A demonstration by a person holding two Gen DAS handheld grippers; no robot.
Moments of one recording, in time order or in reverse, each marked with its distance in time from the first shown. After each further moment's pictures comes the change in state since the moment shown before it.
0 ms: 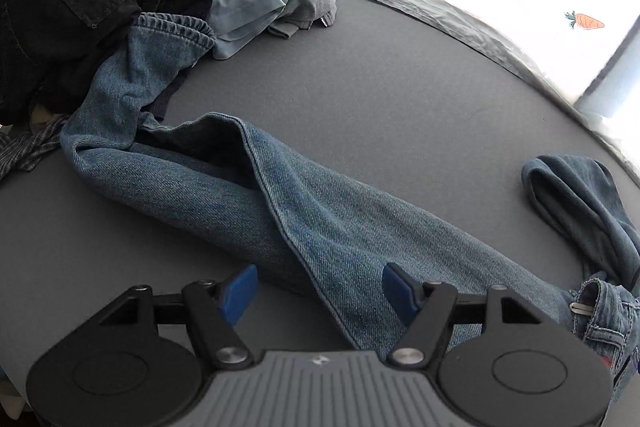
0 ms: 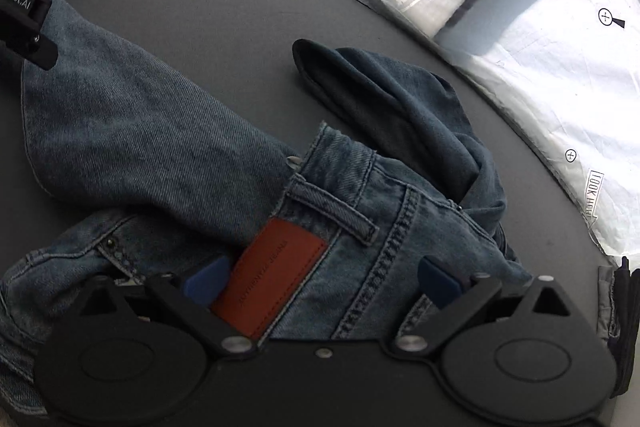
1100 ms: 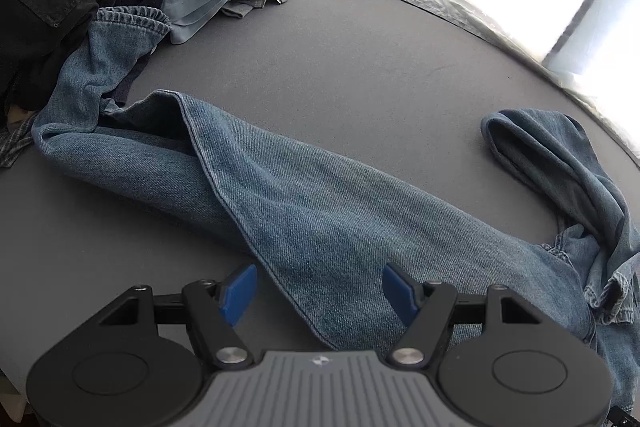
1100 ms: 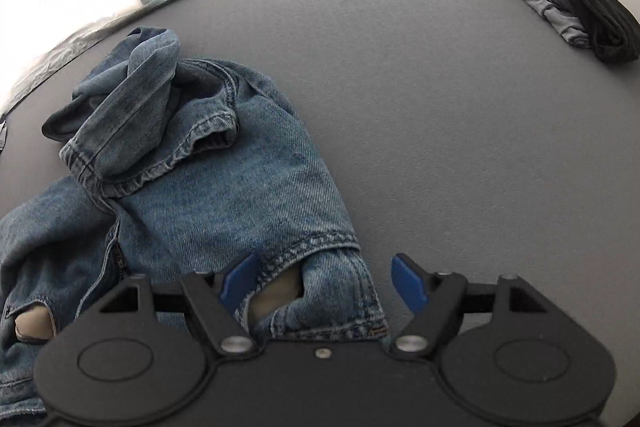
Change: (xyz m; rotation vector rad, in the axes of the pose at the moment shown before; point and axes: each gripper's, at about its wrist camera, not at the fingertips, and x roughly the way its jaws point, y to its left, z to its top) left arm -0.005 -0.036 -0.027 0.097 0.044 -0.047; right arm 0.021 -0.210 -0.186 0.788 0.138 0.138
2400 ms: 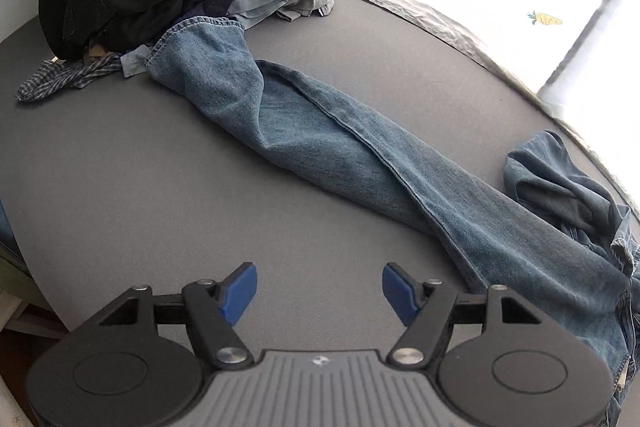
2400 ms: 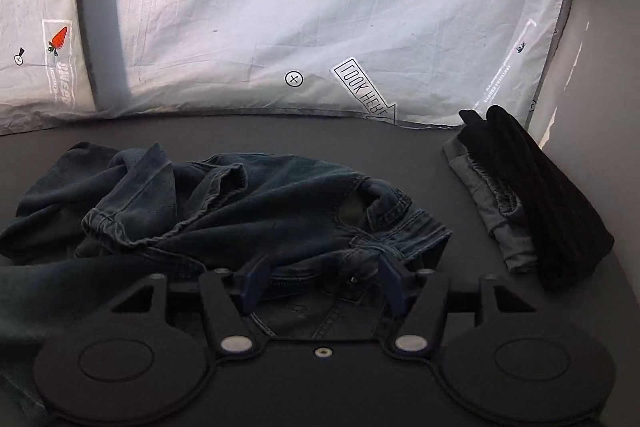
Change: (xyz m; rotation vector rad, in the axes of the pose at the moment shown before) left arm -0.076 -0.012 -0.068 -0.187 -0.074 0.046; right arm -0.010 -0.053 0.092 -0.071 -0.312 -0.121
